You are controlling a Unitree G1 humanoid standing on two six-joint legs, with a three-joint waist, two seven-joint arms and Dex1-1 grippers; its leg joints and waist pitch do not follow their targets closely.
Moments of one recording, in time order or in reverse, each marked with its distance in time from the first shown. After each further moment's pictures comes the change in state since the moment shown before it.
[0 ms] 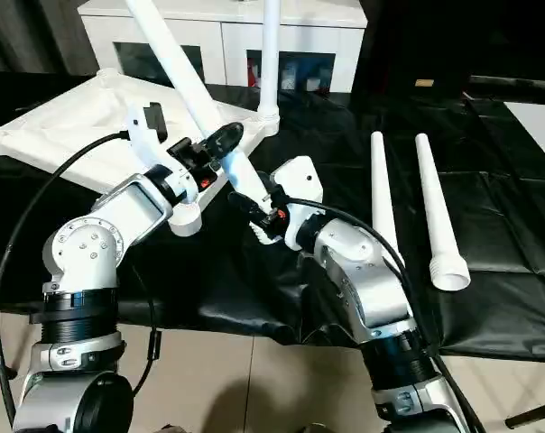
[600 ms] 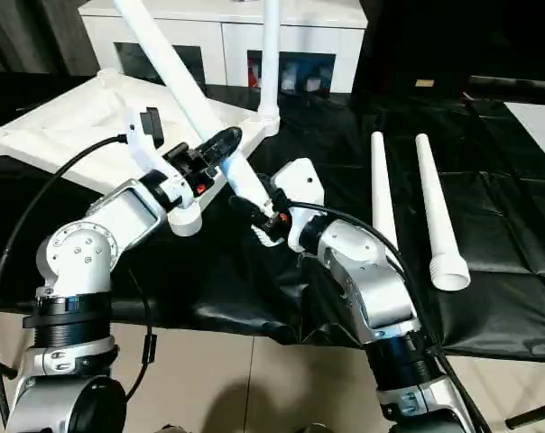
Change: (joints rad) left arm 0.023 0.030 -0.010 -0.004 -0.007 0.005 -0.073; right arm 0.003 -0.016 0.009 0.000 -0.005 -0.017 0.030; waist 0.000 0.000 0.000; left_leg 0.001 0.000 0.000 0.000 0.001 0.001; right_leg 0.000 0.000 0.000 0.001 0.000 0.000
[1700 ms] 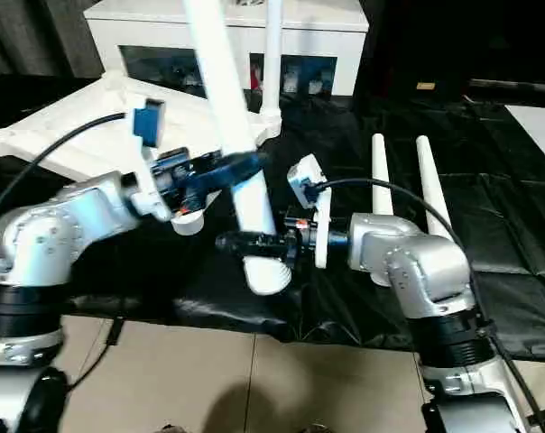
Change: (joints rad) left arm -0.009 0.306 -0.193 -0.068 -0.120 0.088 -0.631; right arm -0.086 -0.208 -0.064 -0.127 0.473 0.619 0.414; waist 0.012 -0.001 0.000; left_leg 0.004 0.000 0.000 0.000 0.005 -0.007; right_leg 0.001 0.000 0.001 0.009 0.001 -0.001
